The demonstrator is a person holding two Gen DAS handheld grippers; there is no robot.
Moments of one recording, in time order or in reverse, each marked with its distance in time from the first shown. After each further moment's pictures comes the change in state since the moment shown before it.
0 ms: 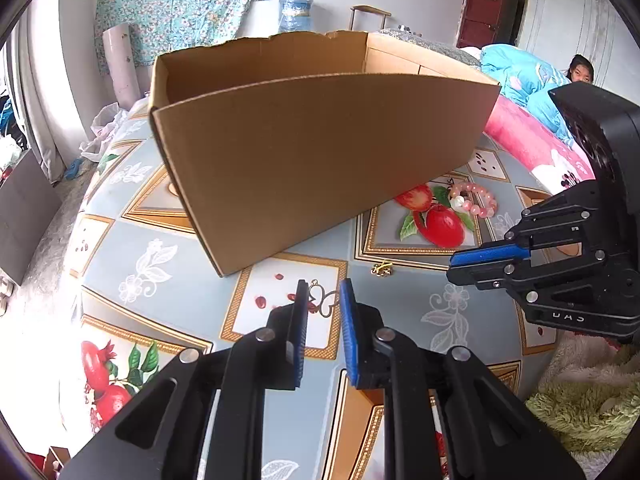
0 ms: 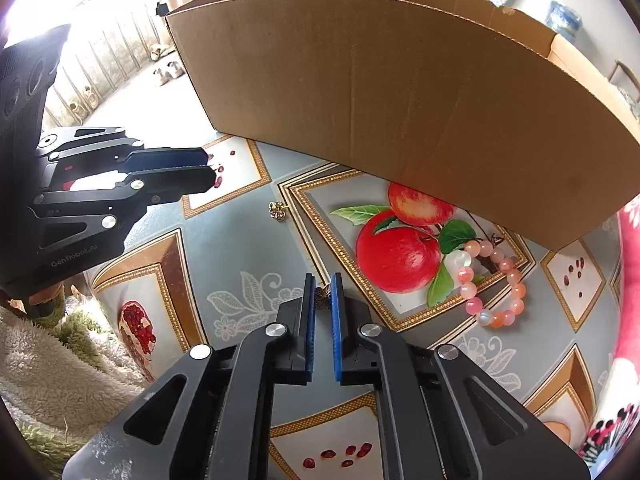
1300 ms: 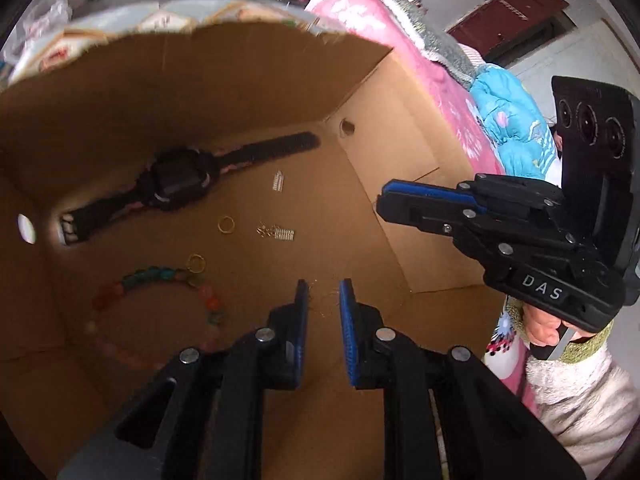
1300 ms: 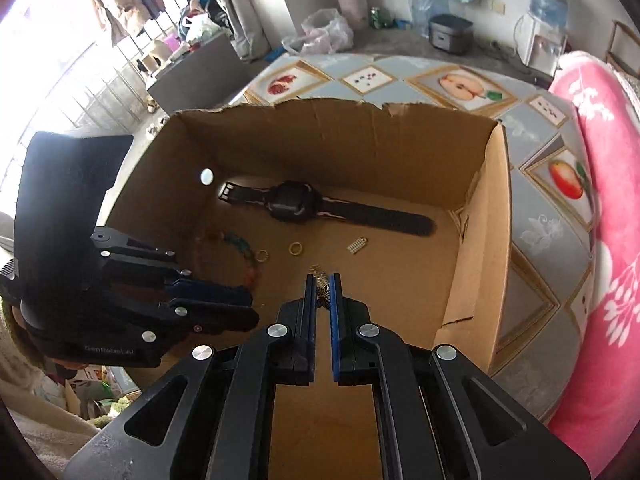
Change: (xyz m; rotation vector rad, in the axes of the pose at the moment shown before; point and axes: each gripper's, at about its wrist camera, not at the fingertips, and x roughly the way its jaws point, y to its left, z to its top) left arm 0.117 0.024 0.190 -0.280 0.383 -0.413; right arm -0.013 -0.157 0.150 0.135 0.013 0.145
